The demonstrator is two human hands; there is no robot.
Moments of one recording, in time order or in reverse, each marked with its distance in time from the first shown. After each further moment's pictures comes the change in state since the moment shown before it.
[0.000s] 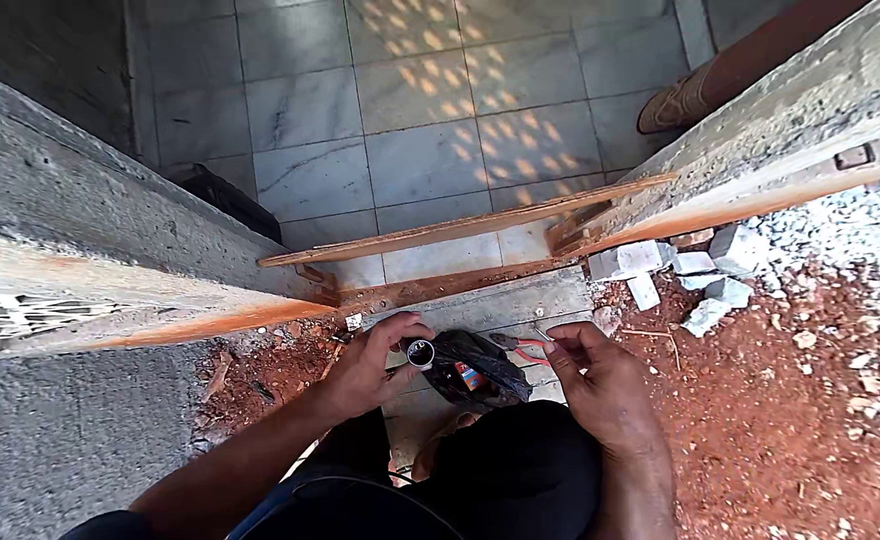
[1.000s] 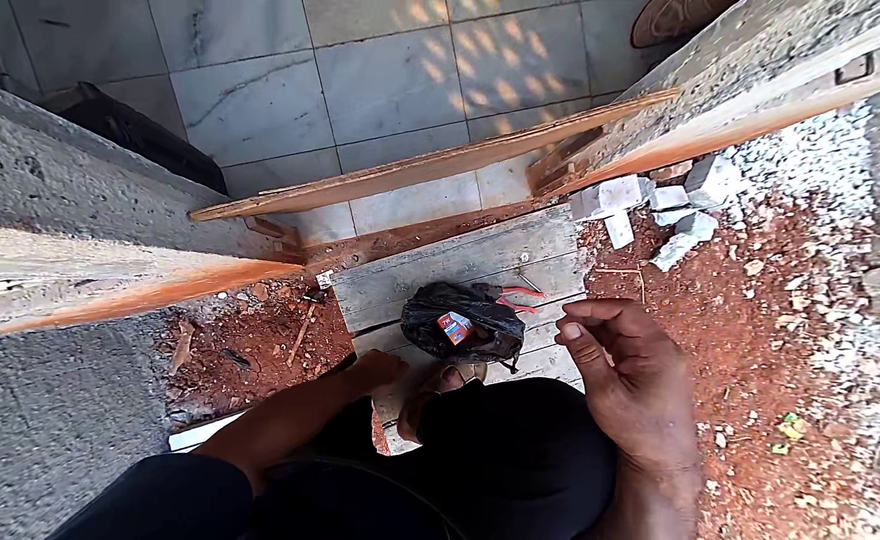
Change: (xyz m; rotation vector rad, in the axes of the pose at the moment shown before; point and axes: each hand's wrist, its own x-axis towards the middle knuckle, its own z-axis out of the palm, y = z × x) left_hand -0.114 -0.132 0.144 0.543 -1.297 -0.361; right_hand -0.039 -0.016 -0.011 0.166 0.037 0.016
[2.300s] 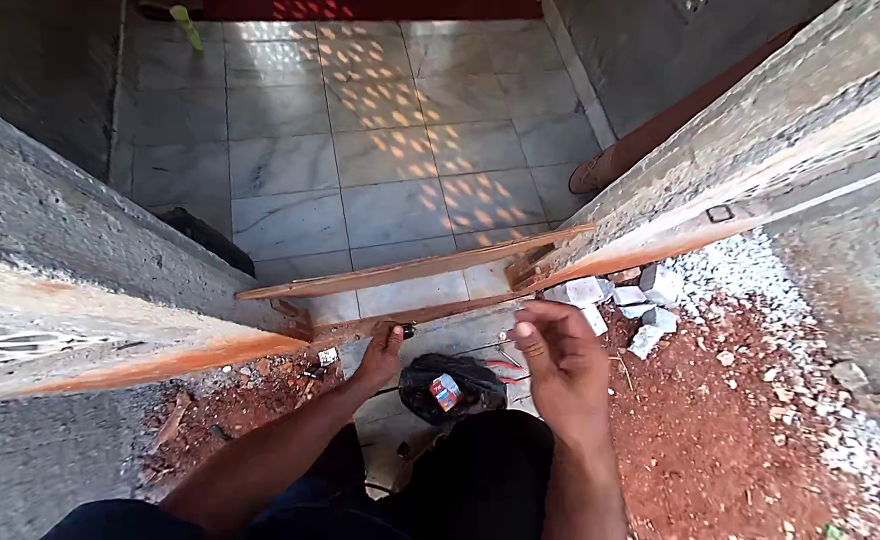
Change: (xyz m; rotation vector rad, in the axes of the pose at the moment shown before) left_hand -0.044 0.001 -0.144 -1.374 1.139 -0.020; right_hand 0.040 -0.049 0.010 0.195 0.181 -0.208
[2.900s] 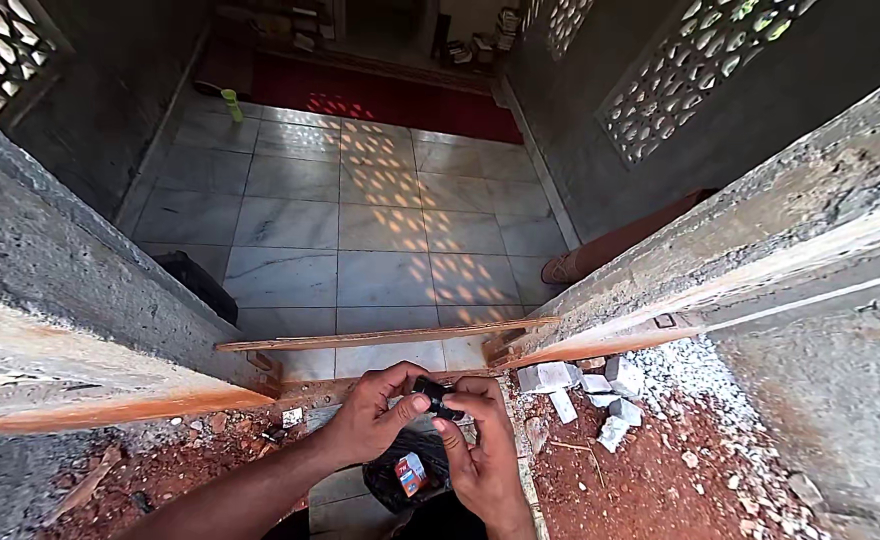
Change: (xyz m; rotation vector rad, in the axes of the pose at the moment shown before) left_hand -0.032 0.192 0.010 -0.134 -0.322 0.731; right_hand 0.034 -0.015 0.027 0.191 -0.146 -0.406
